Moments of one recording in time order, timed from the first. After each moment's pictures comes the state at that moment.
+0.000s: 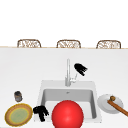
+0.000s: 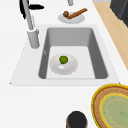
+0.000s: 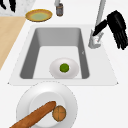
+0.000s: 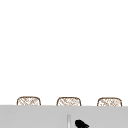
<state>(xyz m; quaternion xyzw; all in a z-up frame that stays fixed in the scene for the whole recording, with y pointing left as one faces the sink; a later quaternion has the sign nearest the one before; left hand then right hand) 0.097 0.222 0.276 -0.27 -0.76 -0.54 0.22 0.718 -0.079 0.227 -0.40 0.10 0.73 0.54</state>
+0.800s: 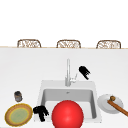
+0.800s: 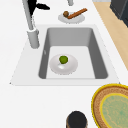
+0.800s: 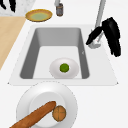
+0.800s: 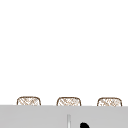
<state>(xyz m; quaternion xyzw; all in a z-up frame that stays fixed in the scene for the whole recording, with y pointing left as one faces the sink) 0.097 0.222 0.276 -0.27 -0.76 -0.54 0.22 0.684 -0.131 0.221 -0.35 0.03 0.74 0.57</state>
